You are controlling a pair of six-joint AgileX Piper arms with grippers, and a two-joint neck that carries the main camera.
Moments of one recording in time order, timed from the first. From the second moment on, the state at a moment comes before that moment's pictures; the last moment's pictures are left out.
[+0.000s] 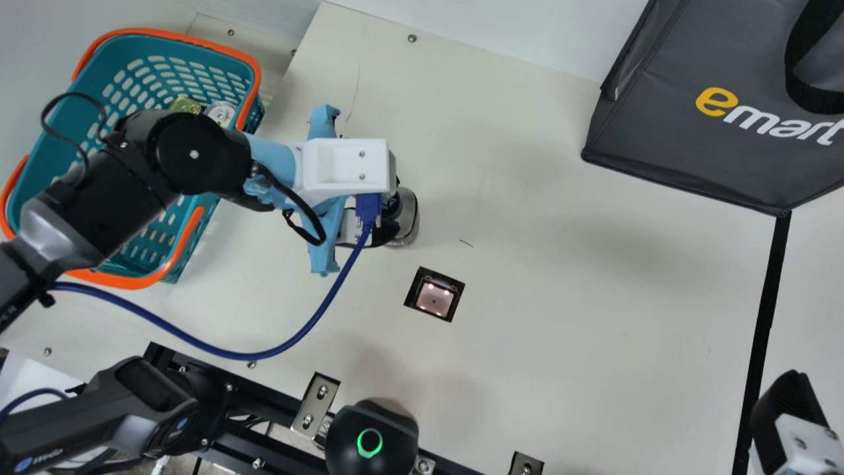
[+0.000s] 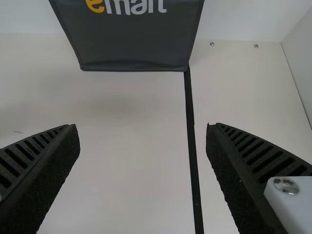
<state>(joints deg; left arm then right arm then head) -15.8 76.8 -58.2 -32.0 52.2 71.8 0.6 42.6 -69.8 -0.7 69.4 -2.2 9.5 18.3</state>
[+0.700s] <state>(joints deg) -16.3 78.0 -58.7 -31.0 53.1 73.2 0.6 42.6 -69.8 -0.7 69.4 -2.2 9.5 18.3</state>
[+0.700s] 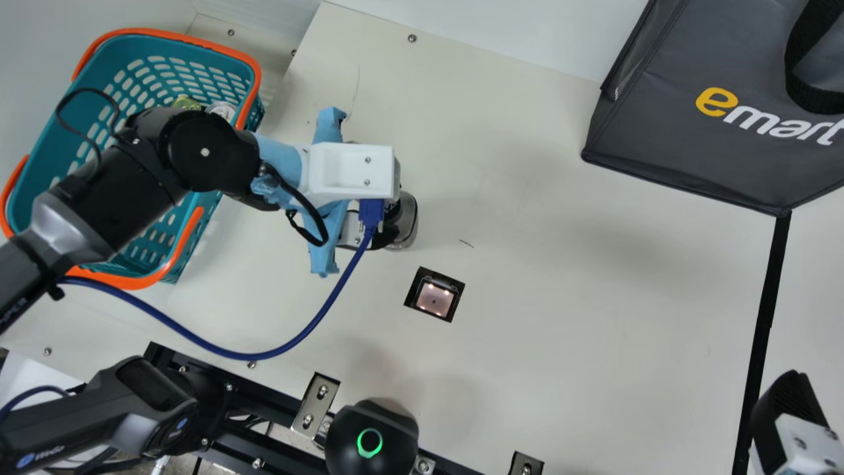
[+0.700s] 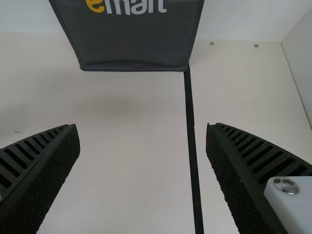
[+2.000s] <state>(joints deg) -14.4 79.4 -64.4 -31.3 56.2 71.1 0.6 42.6 -69.8 -0.7 69.4 -2.2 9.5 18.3</state>
